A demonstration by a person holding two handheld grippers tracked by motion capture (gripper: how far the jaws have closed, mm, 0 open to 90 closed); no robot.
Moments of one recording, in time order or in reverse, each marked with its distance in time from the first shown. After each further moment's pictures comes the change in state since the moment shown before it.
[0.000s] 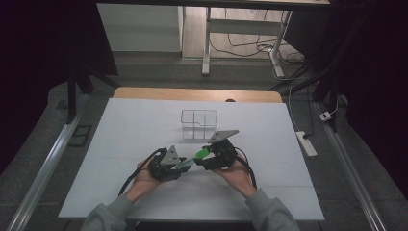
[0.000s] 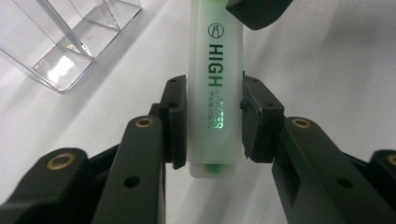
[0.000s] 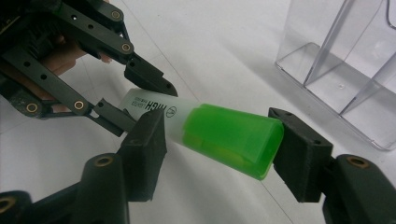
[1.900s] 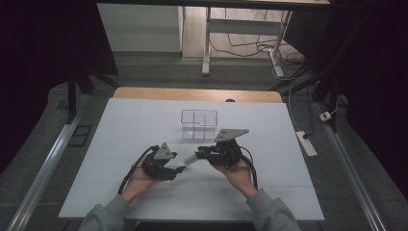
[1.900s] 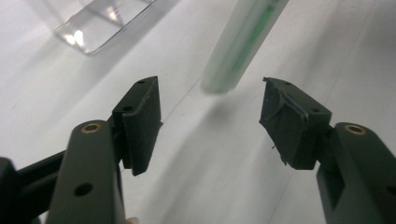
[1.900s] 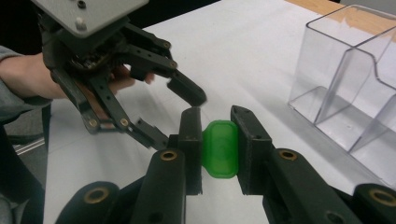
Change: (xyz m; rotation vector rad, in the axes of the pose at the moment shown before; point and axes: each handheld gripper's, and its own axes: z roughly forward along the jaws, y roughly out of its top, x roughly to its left) left arm 0.015 -0.017 -0.011 0.018 0.034 -0.143; right arm 0.002 0.004 -0.022 -0.155 0.083 -0.021
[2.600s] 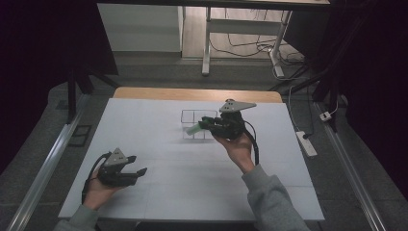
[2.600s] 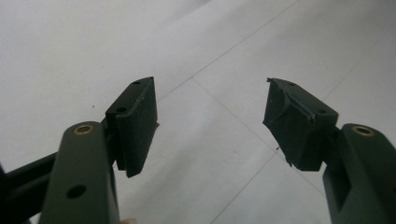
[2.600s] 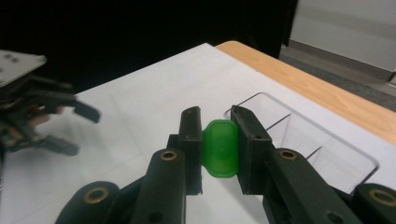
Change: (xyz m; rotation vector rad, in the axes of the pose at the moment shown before) left arm 0.031 -0.077 -0.079 -0.039 0.123 -0.182; right arm -0.035 0.066 -0.014 -0.112 -0.131 0.022
